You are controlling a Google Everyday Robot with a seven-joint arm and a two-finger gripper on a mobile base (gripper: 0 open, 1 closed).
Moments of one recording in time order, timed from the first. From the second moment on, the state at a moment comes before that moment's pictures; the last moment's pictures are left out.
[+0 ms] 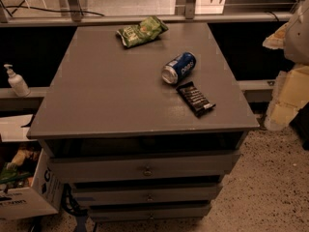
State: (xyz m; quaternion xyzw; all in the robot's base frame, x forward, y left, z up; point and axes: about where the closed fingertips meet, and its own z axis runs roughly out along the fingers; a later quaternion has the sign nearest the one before) arm 0.438 -0.217 0.976 -0.60 0.78 -0.03 0.16
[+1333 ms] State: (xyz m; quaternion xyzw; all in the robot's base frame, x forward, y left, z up) arm 0.506 -0.212 0.963 -0.65 0.74 -0.03 0.18
